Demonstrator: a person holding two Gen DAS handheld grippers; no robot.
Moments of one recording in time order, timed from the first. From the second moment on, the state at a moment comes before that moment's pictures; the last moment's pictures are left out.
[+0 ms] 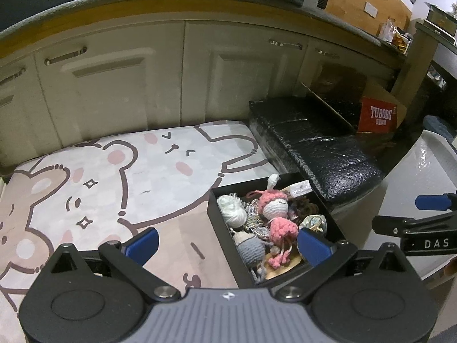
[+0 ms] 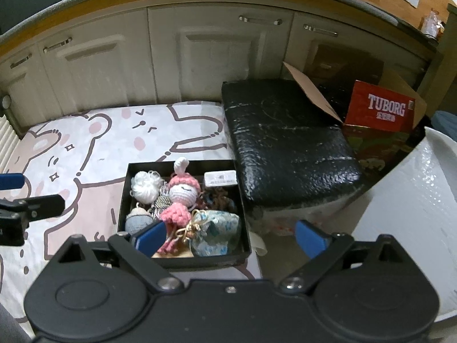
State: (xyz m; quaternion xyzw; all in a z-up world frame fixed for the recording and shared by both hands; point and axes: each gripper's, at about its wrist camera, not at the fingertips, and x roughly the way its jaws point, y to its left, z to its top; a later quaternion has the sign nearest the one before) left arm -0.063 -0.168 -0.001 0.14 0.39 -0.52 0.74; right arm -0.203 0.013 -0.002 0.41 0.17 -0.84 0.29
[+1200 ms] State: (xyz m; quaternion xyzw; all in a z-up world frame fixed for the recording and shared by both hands) left arm -0.066 -0.145 -0.003 0.16 0.40 -0.48 0.76; right arm -0.175 0.017 0.010 0.41 0.17 -0.84 0.30
